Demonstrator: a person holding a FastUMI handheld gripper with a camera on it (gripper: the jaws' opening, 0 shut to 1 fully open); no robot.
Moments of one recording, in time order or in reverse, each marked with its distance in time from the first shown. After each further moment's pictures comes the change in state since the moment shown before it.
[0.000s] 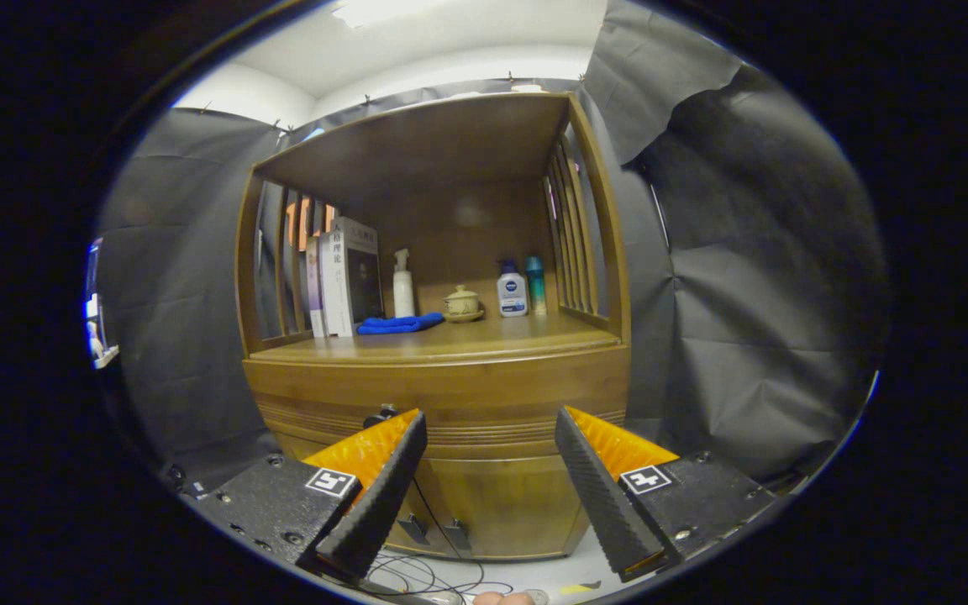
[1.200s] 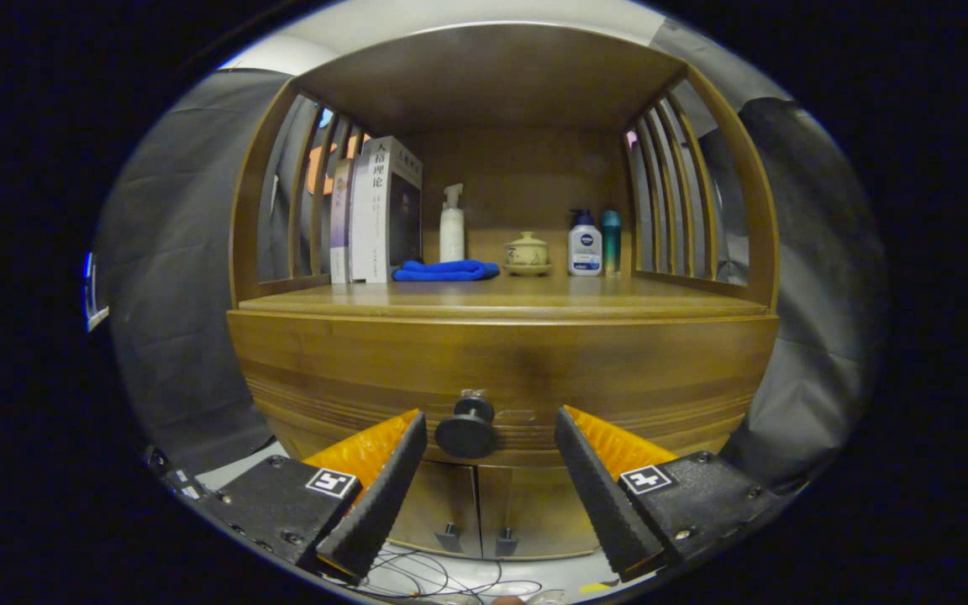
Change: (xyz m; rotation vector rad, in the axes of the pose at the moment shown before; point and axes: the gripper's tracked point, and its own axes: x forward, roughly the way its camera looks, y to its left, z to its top) arm 0.115 0.107 -0.061 -0.098 0.131 0.017
